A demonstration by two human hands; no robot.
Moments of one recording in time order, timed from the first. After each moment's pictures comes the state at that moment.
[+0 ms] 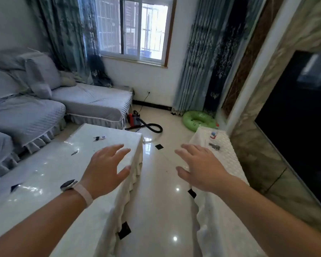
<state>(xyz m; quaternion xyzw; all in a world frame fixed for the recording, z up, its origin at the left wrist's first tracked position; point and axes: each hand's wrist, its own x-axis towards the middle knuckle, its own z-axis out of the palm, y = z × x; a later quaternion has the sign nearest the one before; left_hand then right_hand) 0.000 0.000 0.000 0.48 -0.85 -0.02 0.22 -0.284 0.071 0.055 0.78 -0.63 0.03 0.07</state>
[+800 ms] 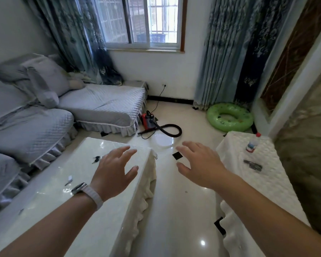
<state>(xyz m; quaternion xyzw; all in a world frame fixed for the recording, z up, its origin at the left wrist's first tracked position) -0.191 -0.394 -0.028 0.54 -0.82 -0.02 0.19 -0.466 -0.363 -0.004 0.78 -0.62 0.11 -0.03</state>
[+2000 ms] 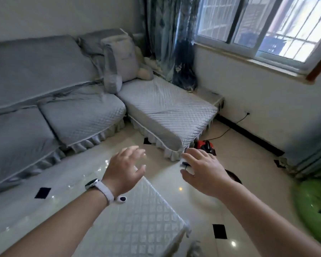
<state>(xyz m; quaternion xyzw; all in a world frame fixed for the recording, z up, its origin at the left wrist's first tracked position) -0.049 -0.941 -0.083 0.74 -0.63 -0.04 0.22 -0.298 -1.046 -0.037 0.93 -0.37 0.01 -0.06</state>
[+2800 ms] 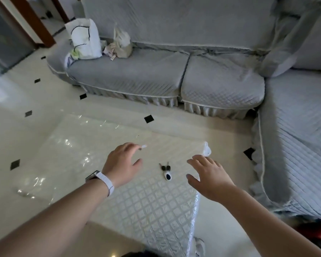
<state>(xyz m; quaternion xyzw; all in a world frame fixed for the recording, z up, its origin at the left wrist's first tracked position) -0.046 -0.935 -0.125 0.98 -0.12 -0.03 0.17 -0.100 -1.222 -0.150 0.97 0.11 -0.11 -0.17</state>
